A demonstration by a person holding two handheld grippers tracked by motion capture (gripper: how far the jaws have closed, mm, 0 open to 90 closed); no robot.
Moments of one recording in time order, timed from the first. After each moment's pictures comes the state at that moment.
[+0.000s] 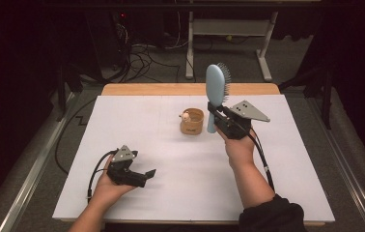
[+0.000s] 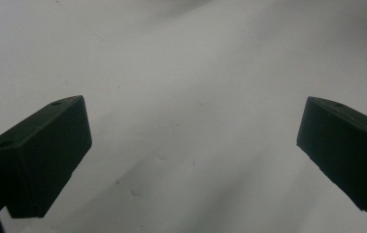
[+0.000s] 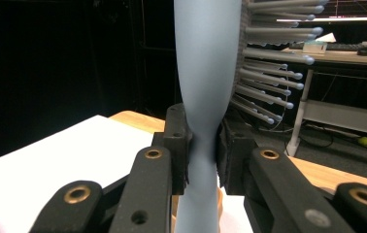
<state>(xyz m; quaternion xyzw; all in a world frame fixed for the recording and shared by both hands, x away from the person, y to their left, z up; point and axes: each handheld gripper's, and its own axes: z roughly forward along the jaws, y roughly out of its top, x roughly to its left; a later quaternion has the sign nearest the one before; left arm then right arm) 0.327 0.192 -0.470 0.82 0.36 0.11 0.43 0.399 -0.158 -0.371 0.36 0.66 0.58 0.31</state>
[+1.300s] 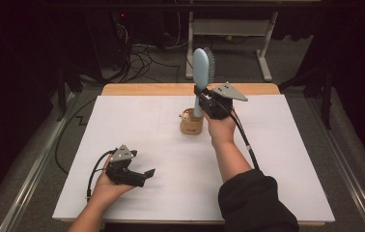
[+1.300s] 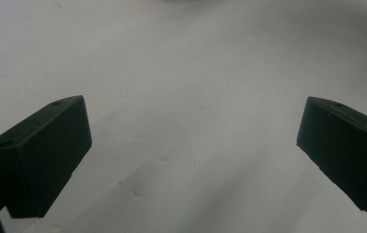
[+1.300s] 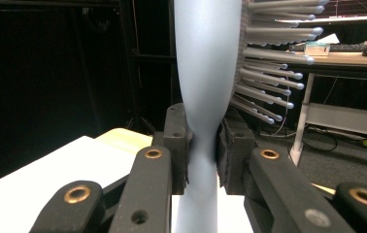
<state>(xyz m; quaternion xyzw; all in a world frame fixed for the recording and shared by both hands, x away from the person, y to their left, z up) 0.326 0.195 -0.468 0.82 0.35 0.11 0.43 0.459 -0.119 -0.369 0.37 0.65 0.59 0.31</state>
